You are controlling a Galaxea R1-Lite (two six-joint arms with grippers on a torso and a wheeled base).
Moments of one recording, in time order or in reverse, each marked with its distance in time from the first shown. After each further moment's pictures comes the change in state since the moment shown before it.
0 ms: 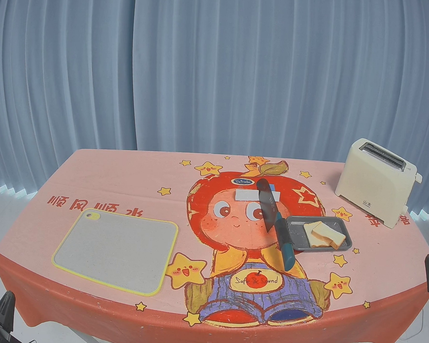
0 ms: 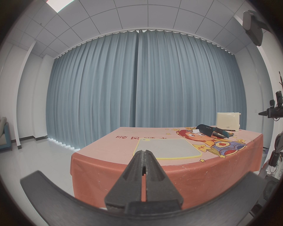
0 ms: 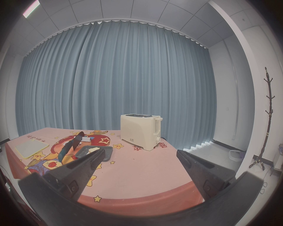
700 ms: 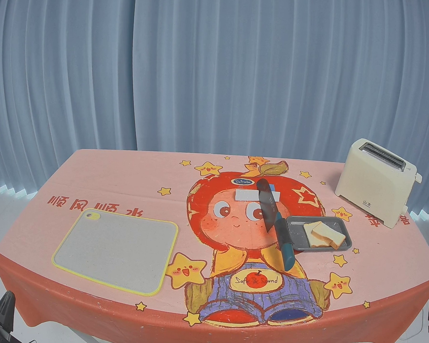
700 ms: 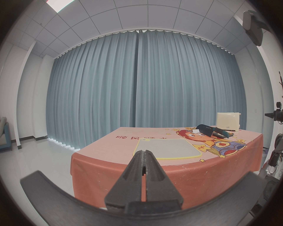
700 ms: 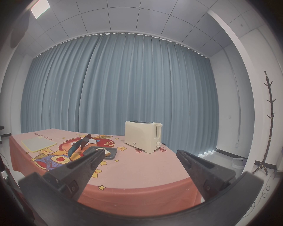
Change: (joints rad) left arm 0.000 0.000 0.000 0.000 0.000 0.000; right arm 0.007 -0.355 -0.011 0.255 0.040 -0.054
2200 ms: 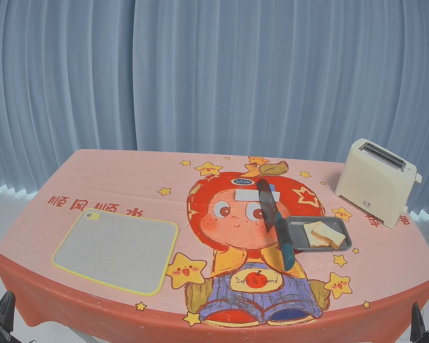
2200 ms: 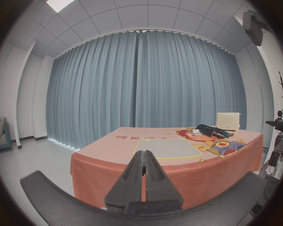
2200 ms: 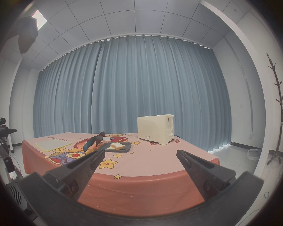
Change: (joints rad) left arm 0.000 0.000 0.000 0.000 0.000 0.000; right arm -0.012 -0.181 0.132 0.035 0.141 0.093
